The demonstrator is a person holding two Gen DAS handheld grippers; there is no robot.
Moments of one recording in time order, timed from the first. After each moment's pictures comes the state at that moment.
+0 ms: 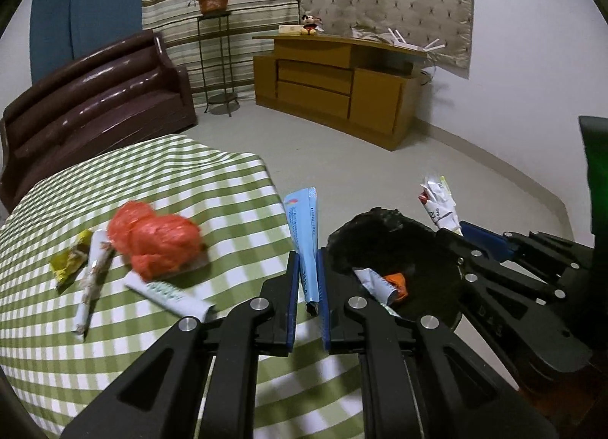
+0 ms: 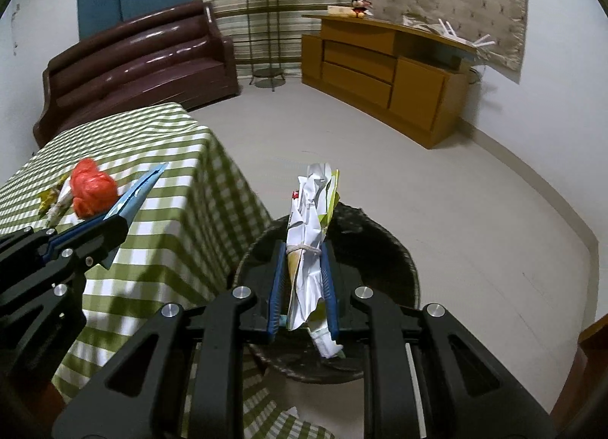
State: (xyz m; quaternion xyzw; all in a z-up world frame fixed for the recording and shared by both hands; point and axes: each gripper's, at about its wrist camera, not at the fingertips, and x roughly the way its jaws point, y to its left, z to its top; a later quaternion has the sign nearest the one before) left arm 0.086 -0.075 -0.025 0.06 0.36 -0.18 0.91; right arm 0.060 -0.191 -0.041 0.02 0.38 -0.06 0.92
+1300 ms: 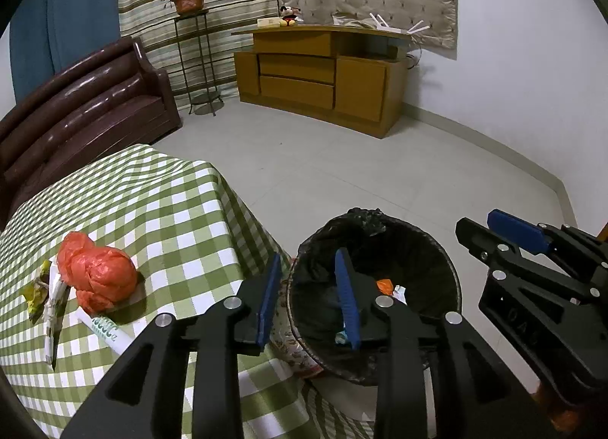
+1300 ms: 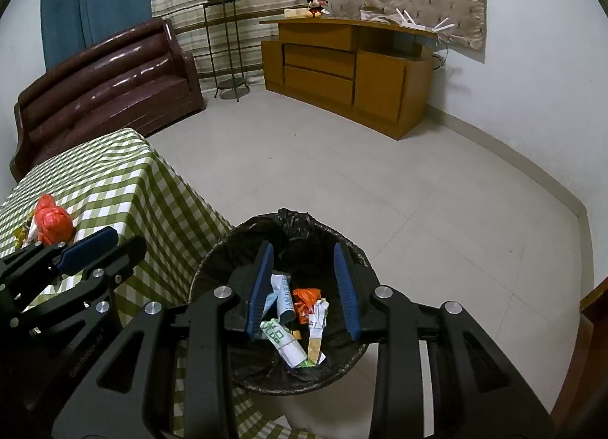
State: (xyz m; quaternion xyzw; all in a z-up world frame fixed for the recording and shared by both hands) left arm 0.103 -0.123 -0.044 0.09 0.37 -0.20 0.90; right arm 0.061 -0.236 -0.045 0.06 0.37 -0.11 0.92
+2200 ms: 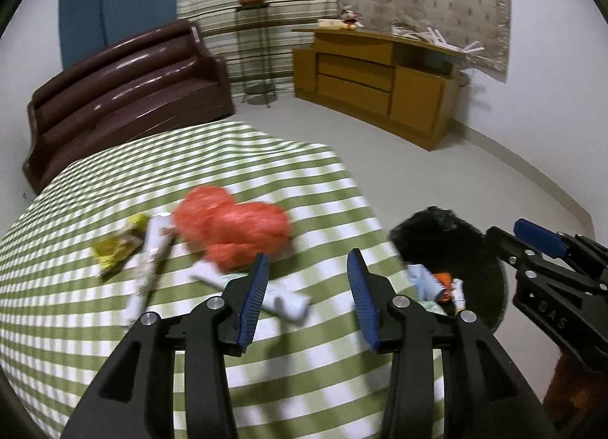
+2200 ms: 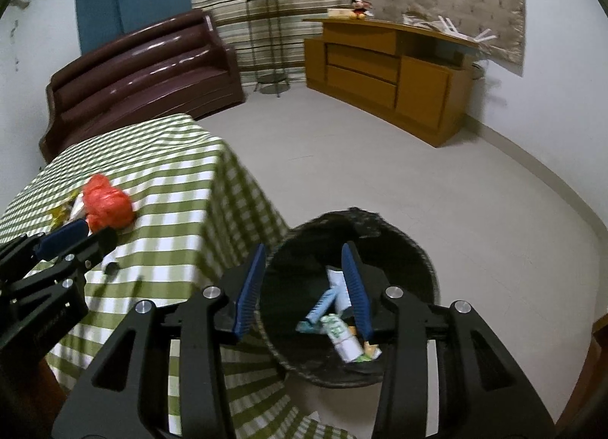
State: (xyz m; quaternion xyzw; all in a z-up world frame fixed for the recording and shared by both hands) left arm 0.090 -0.012 -0.027 0.05 0.37 -0.11 0.92; right arm 0.068 -0.167 -0.035 0.04 0.37 -0.03 0.93
